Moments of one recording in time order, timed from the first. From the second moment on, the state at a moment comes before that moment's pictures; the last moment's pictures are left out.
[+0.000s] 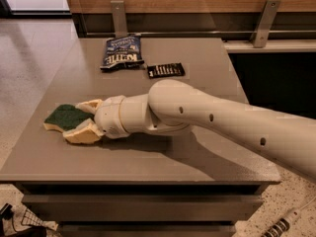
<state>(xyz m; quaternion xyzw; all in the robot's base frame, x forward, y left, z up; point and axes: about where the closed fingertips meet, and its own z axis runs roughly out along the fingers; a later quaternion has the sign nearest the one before) 0.495 0.198 0.823 -0.56 0.60 0.34 0.46</state>
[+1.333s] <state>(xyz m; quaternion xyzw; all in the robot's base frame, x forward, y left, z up) 0.484 0.134 0.924 -0.57 0.58 0.26 0.53</state>
